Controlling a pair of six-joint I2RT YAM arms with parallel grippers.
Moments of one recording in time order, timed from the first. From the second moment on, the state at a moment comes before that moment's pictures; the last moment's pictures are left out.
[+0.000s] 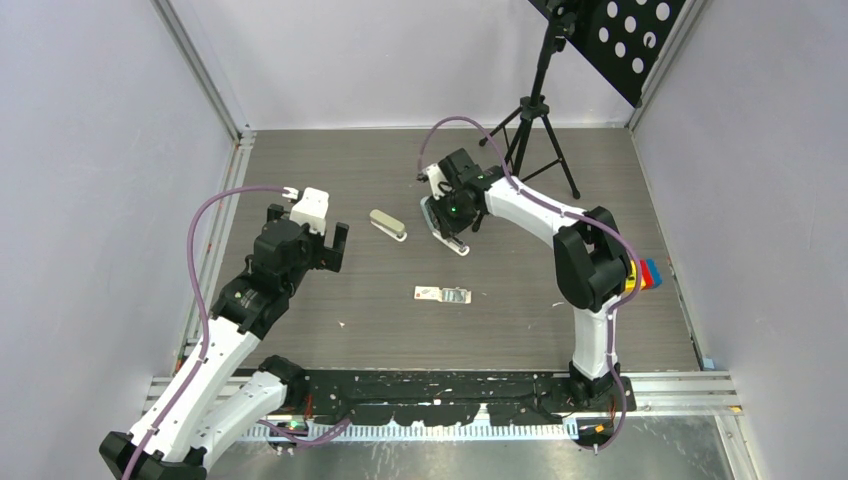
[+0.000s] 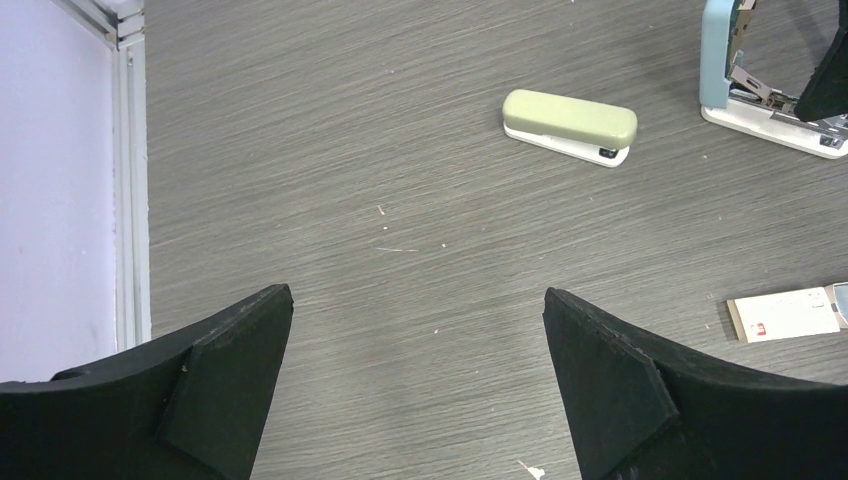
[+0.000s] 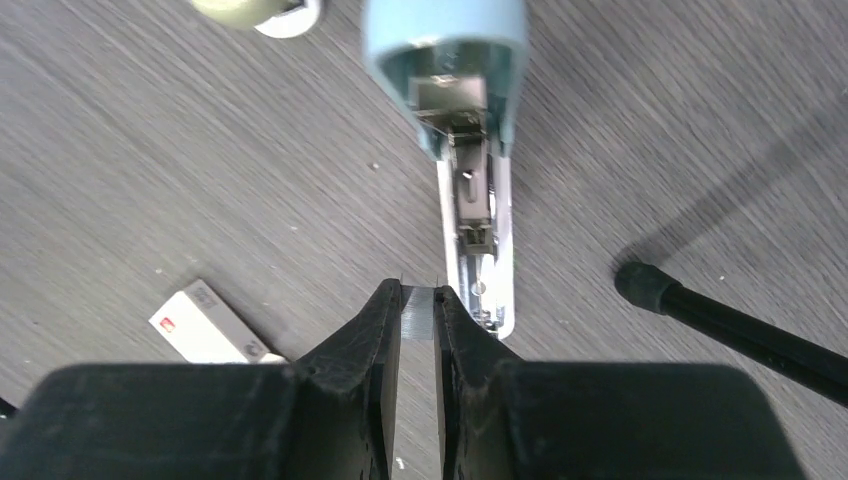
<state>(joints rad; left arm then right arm) -0.44 0.75 0.80 -0.46 -0.29 0.08 0.61 1.98 1.59 -0.67 -0.16 -0.07</state>
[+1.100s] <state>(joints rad) -0.44 0.77 0.79 -0.46 -0.28 0.10 0.56 1.90 1.46 -0.53 -0.19 -0.21</state>
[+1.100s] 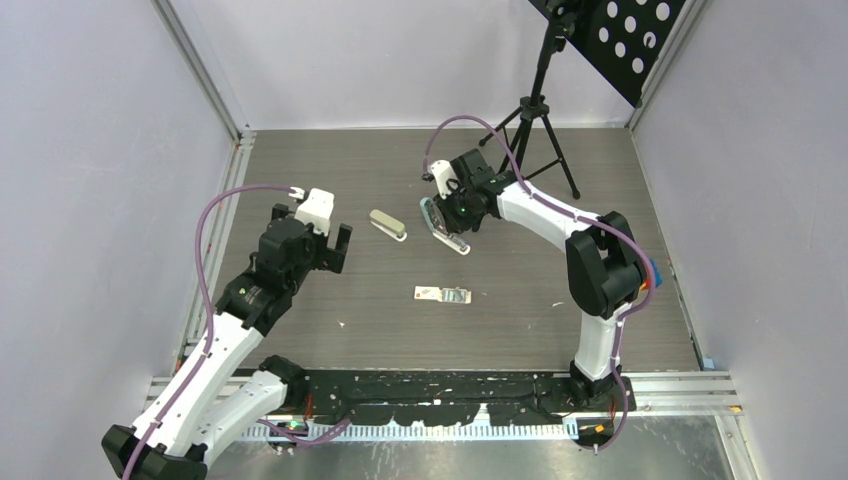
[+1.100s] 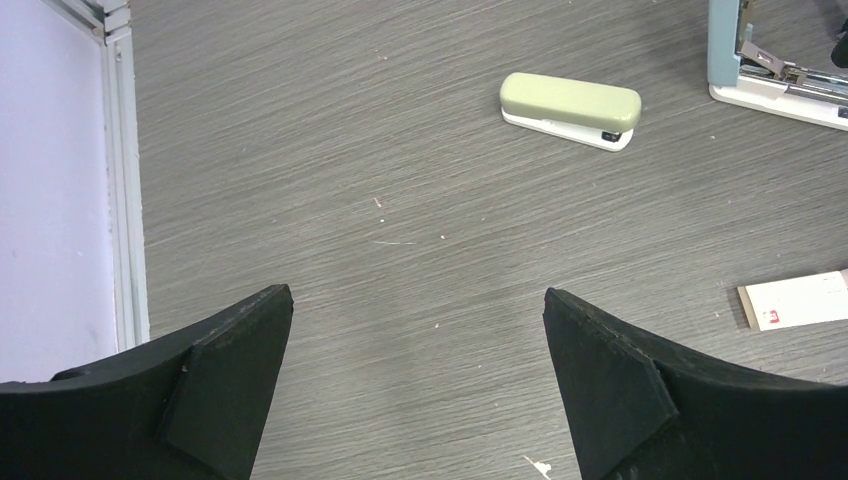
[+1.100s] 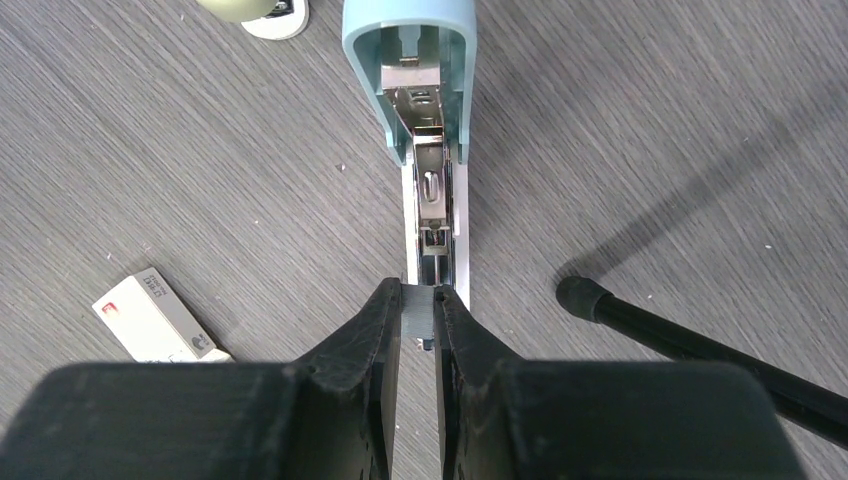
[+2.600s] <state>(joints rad) -0.44 0.78 0.79 -0.45 -0.27 0.11 0.56 1.94 1.43 -0.52 -0.18 -0.30</state>
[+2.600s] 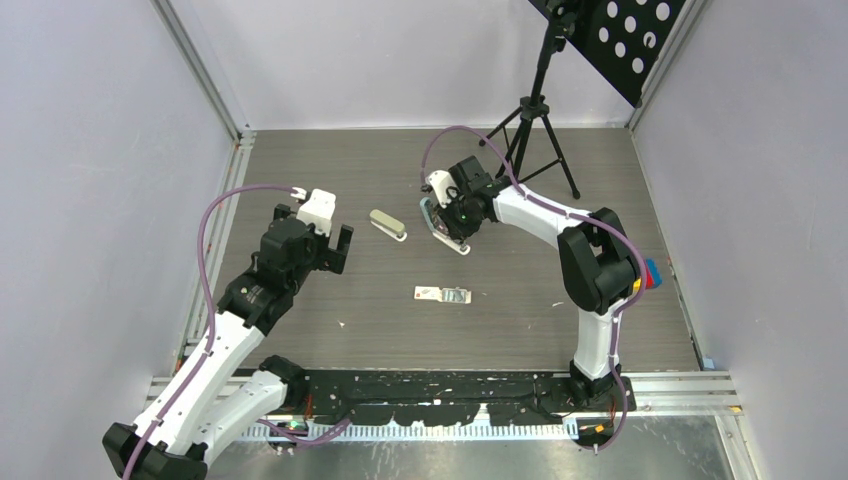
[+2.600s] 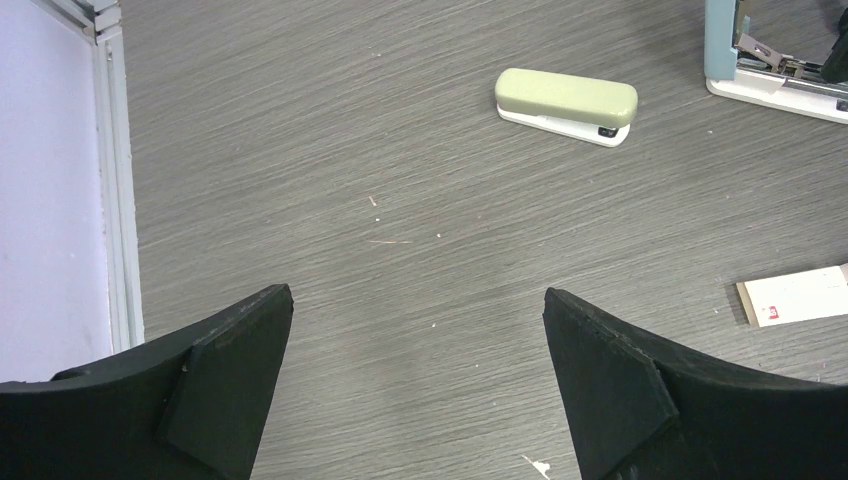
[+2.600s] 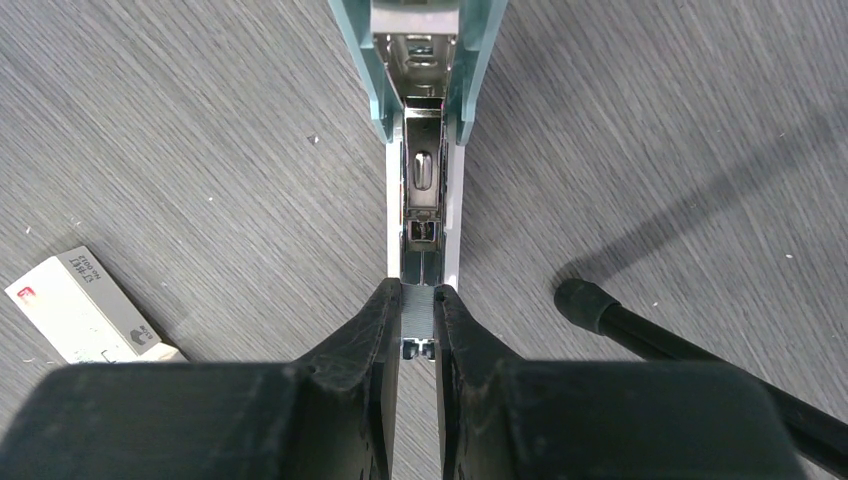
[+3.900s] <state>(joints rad) -0.44 0.78 0.79 -0.45 -0.26 0.11 0.56 1.94 1.43 -0.50 -0.18 -0.31</state>
